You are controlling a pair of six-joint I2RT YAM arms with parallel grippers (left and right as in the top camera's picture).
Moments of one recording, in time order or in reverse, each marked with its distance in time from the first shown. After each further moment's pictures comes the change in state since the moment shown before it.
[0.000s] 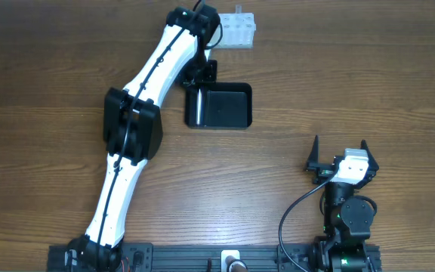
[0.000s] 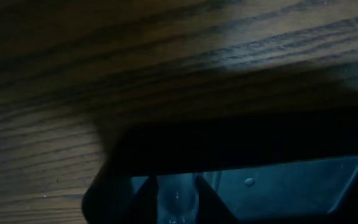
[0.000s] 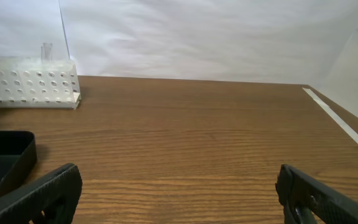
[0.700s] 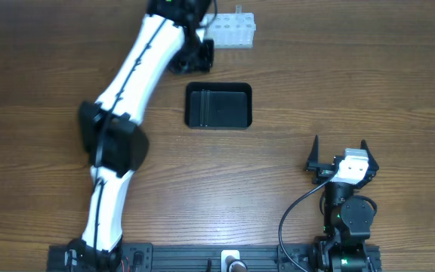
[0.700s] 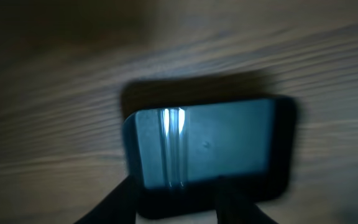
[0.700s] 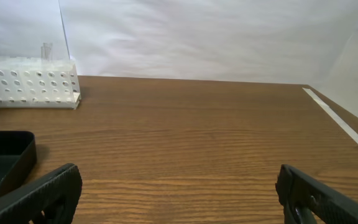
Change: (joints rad) left arm 0.011 -0.240 -0.003 0.012 -0.013 -0.011; right arm 0.000 0.000 0.000 0.000 0.000 -0.001
